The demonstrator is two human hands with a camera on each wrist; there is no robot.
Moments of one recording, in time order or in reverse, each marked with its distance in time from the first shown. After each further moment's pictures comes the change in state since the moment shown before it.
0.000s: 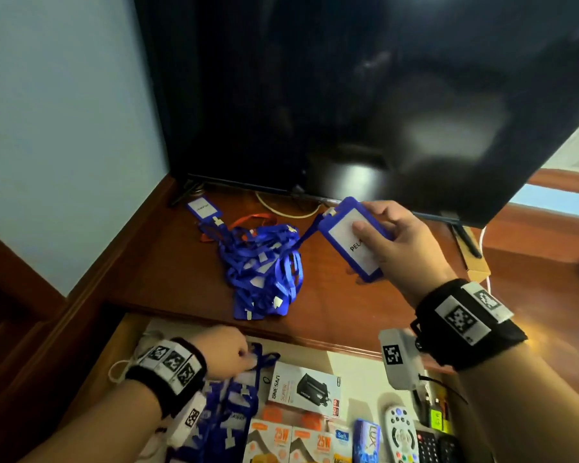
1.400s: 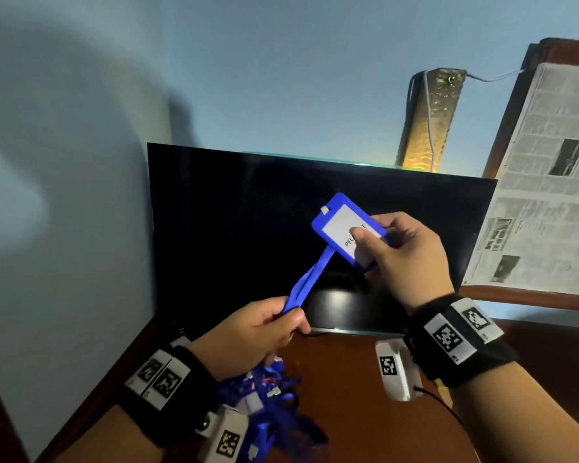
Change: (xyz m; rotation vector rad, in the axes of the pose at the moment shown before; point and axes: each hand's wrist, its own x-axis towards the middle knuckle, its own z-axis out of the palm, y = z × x) left_hand -0.136 0.143 -0.204 -0.710 0.612 0.808; right_hand 0.010 -0.154 -0.097 0.025 0.408 -0.539
